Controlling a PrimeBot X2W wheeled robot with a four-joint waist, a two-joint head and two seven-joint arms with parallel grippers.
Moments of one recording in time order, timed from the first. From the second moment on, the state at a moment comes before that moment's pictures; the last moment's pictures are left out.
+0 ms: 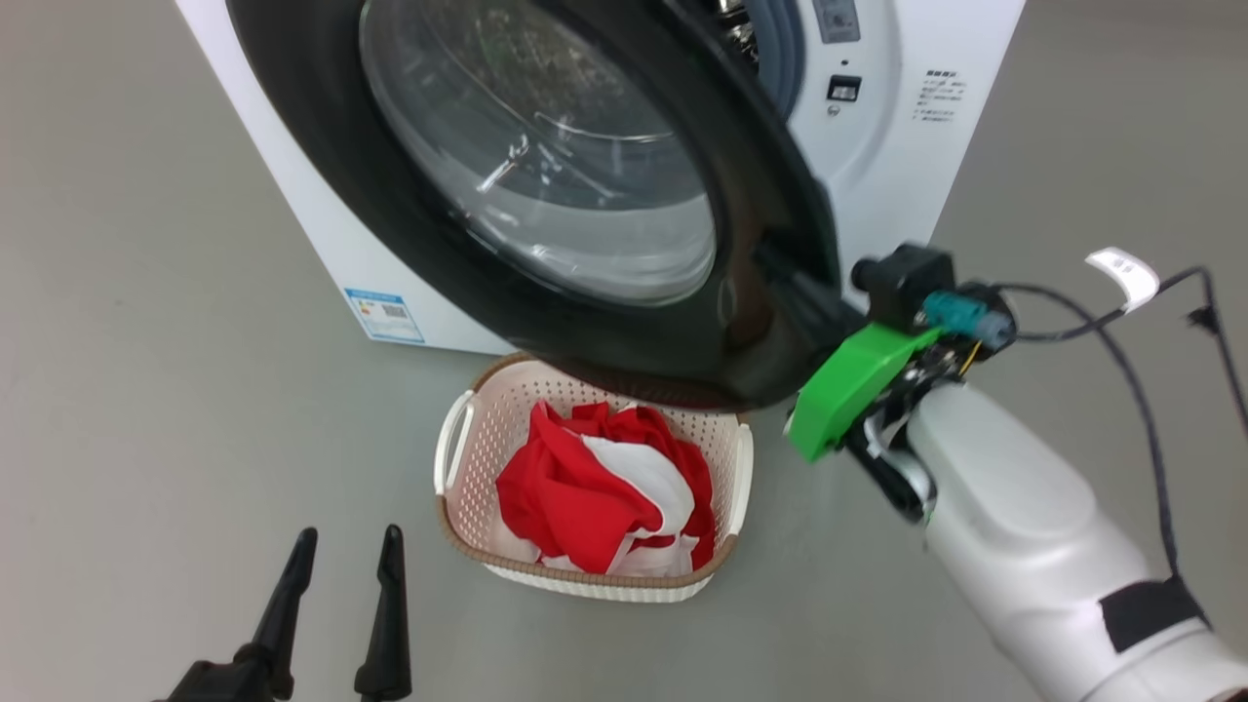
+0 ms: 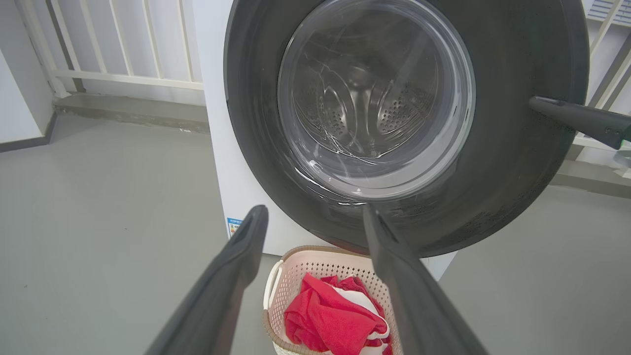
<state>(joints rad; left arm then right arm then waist) 0.03 0.20 -0.22 -0.03 -0.37 0.18 -0.23 -0.76 -0.06 0.50 0.81 0.48 0.13 -0.25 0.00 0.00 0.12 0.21</state>
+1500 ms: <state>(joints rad) -0.11 0.08 -0.23 0.01 -0.32 0.08 -0.25 -1.09 -0.09 -0.02 0.99 0.06 0.13 -0.26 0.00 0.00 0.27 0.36</state>
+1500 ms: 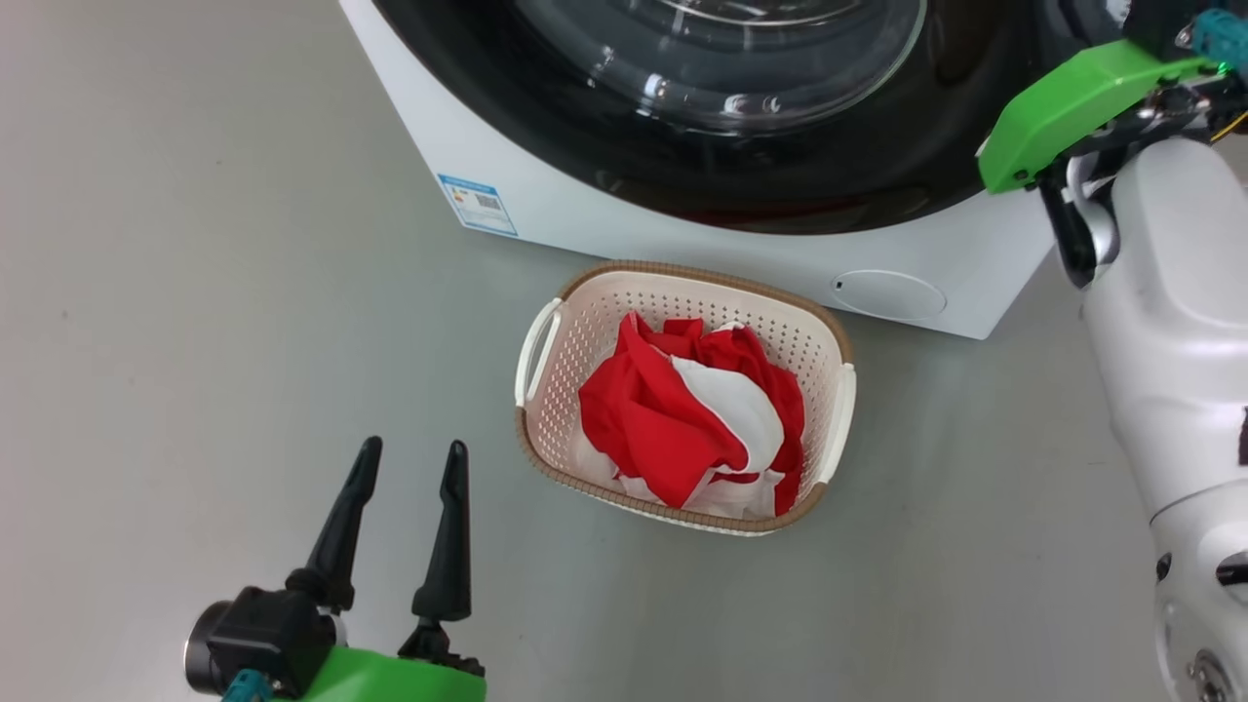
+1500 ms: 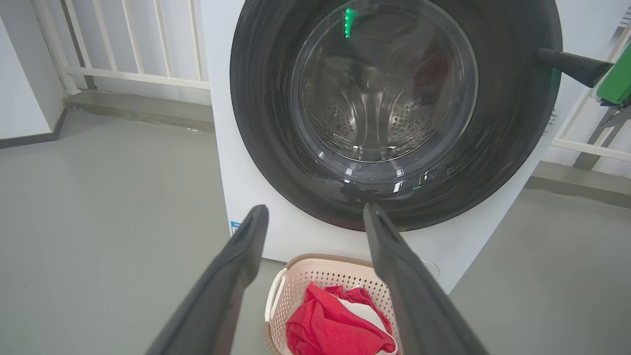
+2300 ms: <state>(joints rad) -0.07 0.10 -0.19 0.06 -0.31 0.08 -0.24 -0.62 -0.07 0.17 0.68 0.31 0.13 -0.26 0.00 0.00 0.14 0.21</state>
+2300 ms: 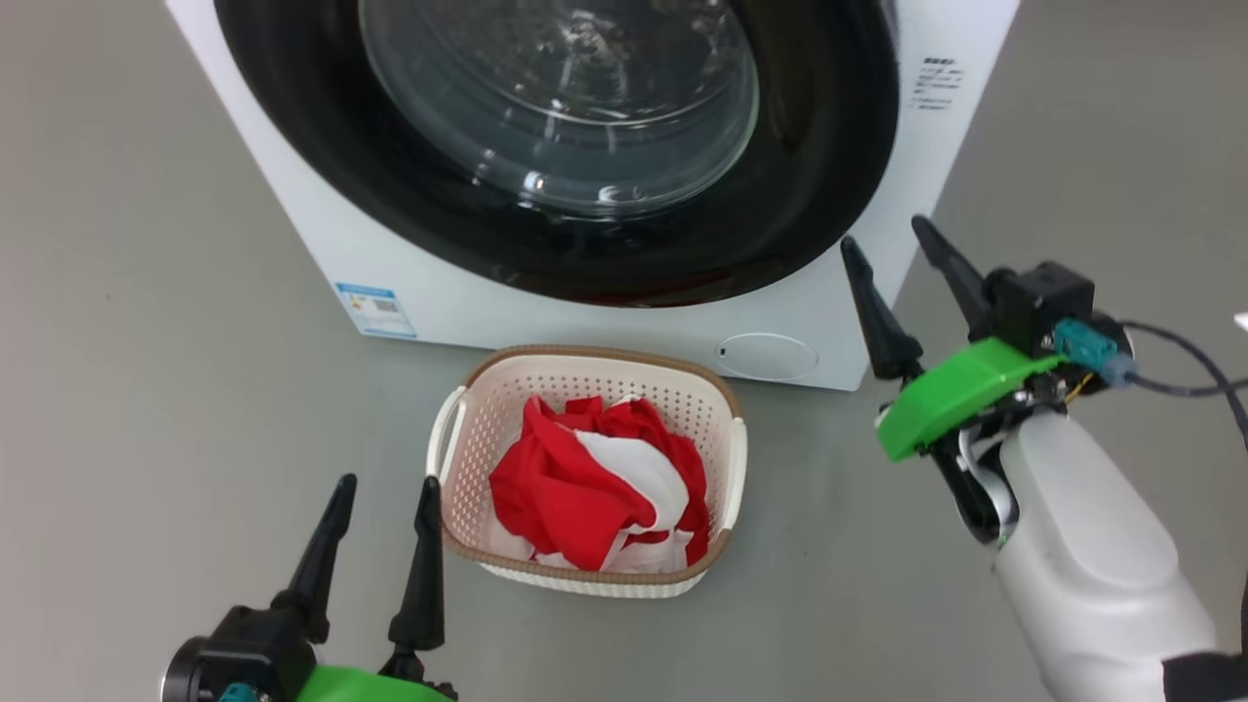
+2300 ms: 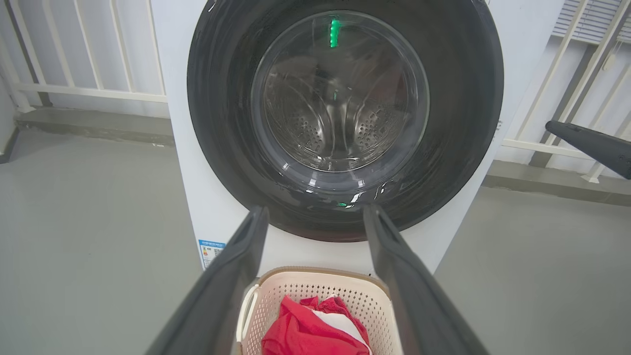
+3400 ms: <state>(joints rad) 0.06 0.14 -0.20 0.06 -0.32 0.11 -0.18 0.00 -0.05 0.00 0.24 0.27 0.13 -0.17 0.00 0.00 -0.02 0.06</state>
